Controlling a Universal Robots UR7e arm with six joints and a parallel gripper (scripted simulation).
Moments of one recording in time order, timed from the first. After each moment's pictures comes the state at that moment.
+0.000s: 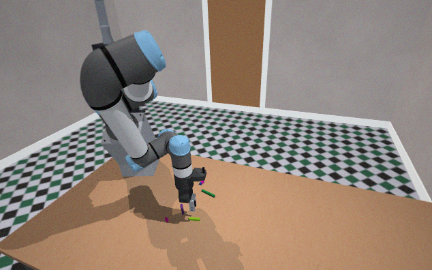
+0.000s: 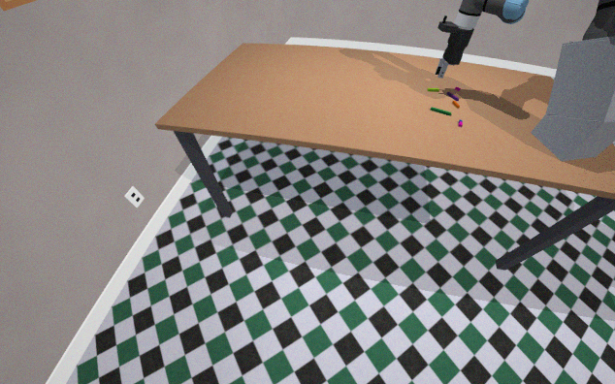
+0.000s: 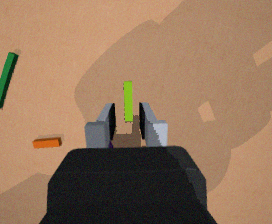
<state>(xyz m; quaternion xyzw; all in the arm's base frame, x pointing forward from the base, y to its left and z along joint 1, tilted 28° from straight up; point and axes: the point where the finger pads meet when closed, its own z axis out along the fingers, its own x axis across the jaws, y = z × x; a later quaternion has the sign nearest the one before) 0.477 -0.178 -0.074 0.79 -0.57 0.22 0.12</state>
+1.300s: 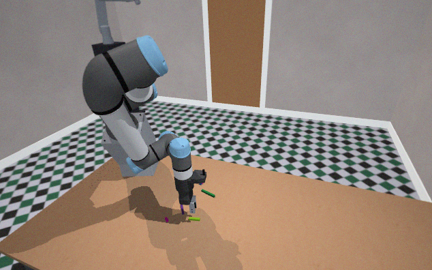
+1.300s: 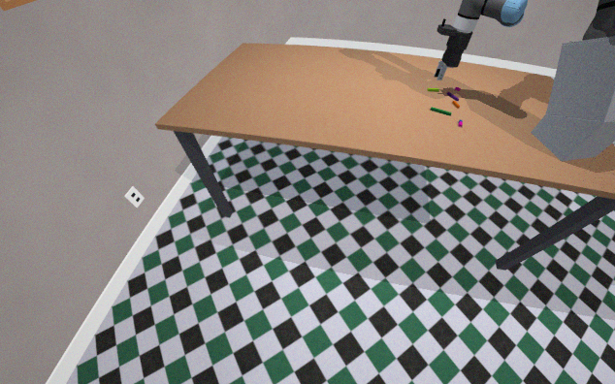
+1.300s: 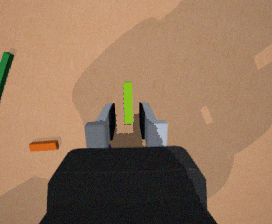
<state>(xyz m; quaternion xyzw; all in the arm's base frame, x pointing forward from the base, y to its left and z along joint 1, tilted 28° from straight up) 0.479 -0.183 -0.083 0.79 -0.57 0.22 0.12</state>
